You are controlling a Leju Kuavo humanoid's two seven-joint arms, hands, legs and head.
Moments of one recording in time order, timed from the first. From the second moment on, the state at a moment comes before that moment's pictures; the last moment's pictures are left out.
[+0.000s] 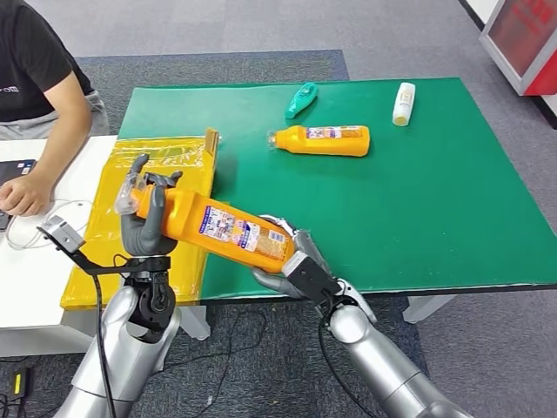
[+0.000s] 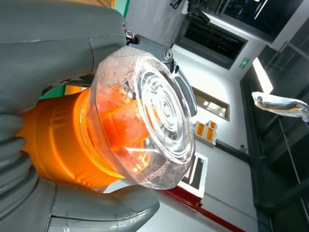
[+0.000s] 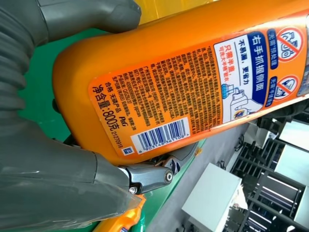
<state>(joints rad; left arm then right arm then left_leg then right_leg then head) -0.30 -0.13 -0.27 -1.42 0.51 -0.02 -0.53 -0.39 0.08 0.57 -1.11 0.07 -0.13 -0.55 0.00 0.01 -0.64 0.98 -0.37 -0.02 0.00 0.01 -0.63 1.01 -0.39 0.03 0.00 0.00</state>
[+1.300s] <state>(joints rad) -0.29 -0.03 -0.32 -1.41 0.33 0.09 -0.49 -0.34 0.05 0.58 -1.22 0.07 -0.19 -0.55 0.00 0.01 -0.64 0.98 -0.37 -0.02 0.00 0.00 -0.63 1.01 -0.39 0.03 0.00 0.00</state>
